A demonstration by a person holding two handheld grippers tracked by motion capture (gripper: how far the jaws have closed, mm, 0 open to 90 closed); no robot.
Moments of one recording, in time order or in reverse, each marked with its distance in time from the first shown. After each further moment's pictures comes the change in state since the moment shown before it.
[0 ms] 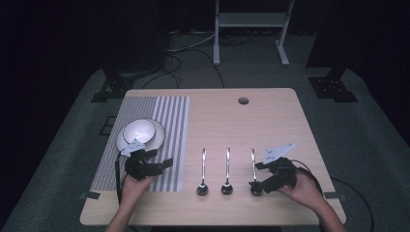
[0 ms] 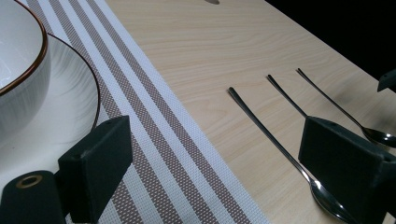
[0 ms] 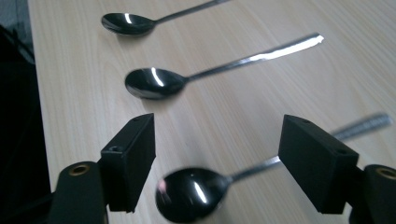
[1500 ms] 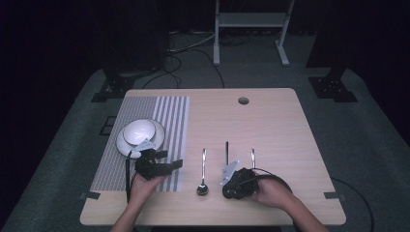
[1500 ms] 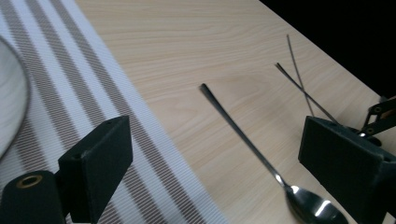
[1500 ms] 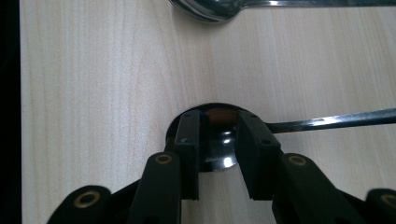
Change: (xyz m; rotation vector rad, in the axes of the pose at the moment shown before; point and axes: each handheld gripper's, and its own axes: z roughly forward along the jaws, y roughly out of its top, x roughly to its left) left arm -0.019 0.005 0.025 0.041 -0.085 -0.020; right arm 0.053 0.046 0.079 0.260 0.021 -0.327
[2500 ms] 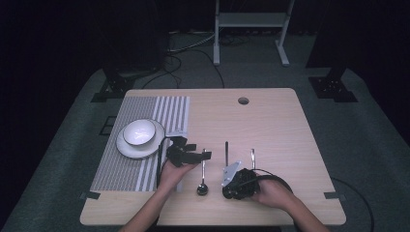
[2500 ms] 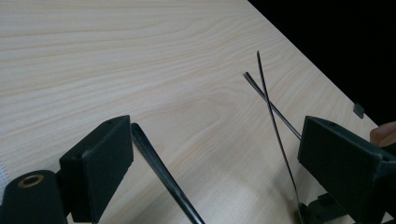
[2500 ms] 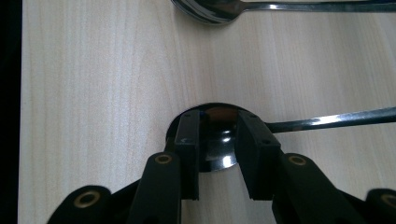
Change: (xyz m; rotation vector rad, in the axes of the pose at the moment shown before) left arm -0.028 0.032 0.081 0.088 -0.100 -0.039; right arm 0.001 -0.003 0.000 -0.025 -0.008 -0.015
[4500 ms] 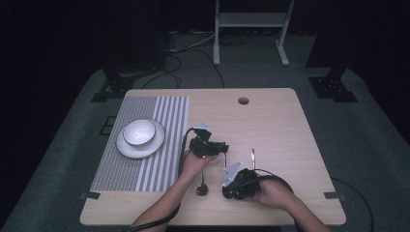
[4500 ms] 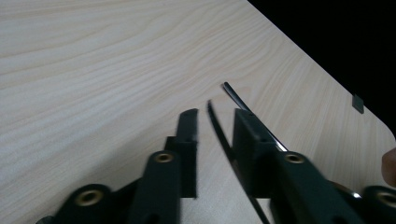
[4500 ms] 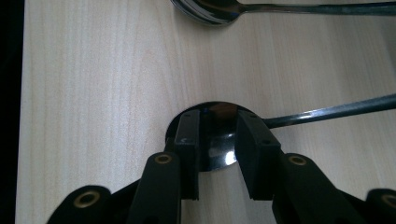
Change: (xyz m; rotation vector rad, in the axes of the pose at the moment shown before) left arm -0.020 0.026 0.063 0.085 -0.073 0.088; right arm 0.000 -0.003 0.000 -0.023 -0.003 -0.010
